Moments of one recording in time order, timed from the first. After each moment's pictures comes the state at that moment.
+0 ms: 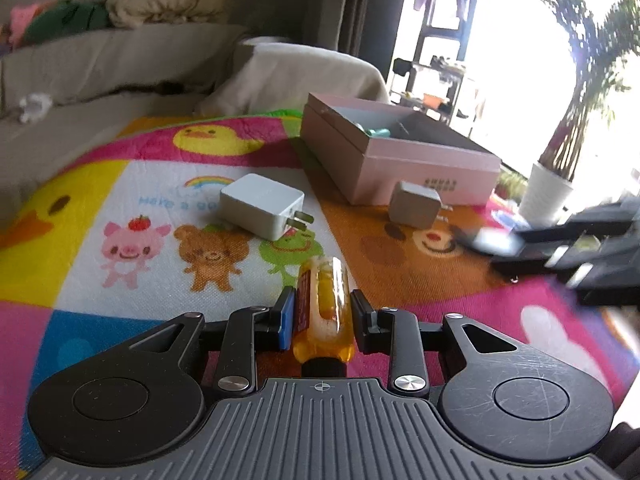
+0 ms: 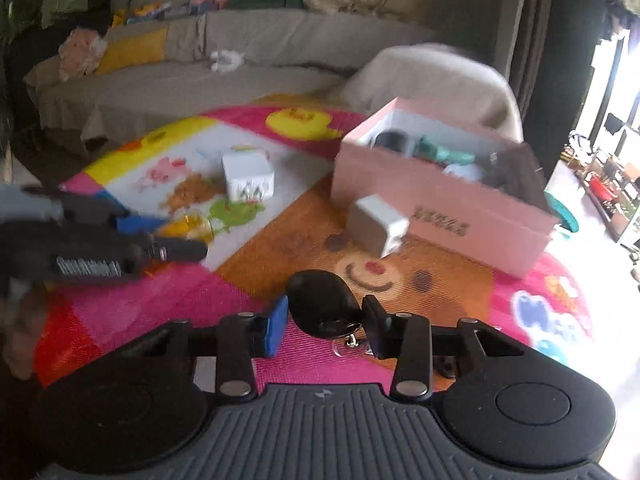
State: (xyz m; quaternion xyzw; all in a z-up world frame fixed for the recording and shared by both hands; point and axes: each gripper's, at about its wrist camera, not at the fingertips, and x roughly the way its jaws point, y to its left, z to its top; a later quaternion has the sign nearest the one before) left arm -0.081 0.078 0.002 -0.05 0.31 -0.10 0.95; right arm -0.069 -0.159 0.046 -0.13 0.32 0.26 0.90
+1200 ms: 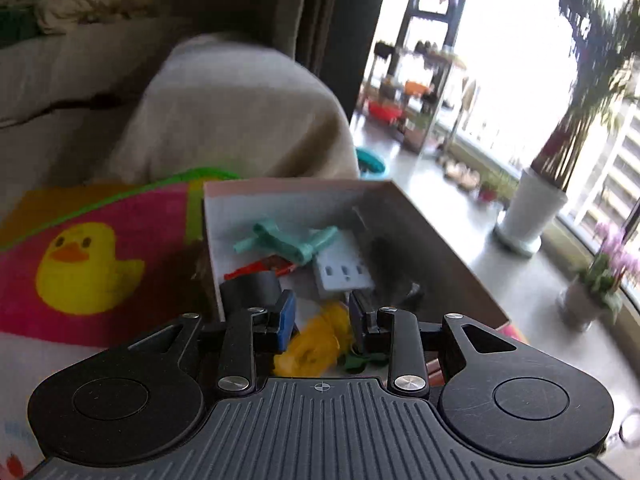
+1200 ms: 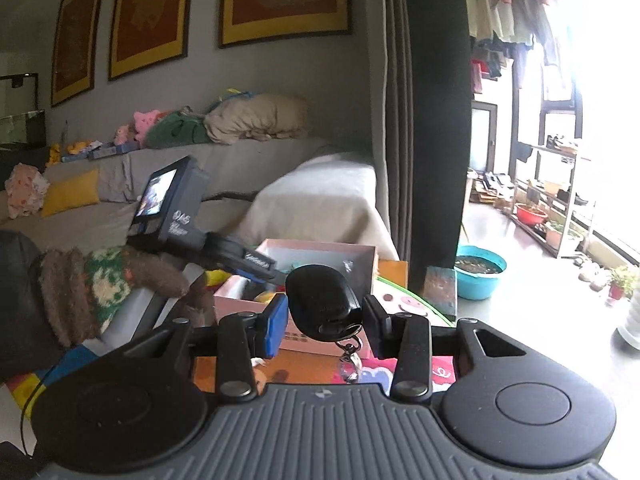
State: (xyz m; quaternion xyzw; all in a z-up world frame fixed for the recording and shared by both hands) left arm 0.114 -0.005 0.070 -0.07 0.33 -0.14 0.93; right arm -0.093 -0.285 0.141 -0.01 0.19 0.17 0.97
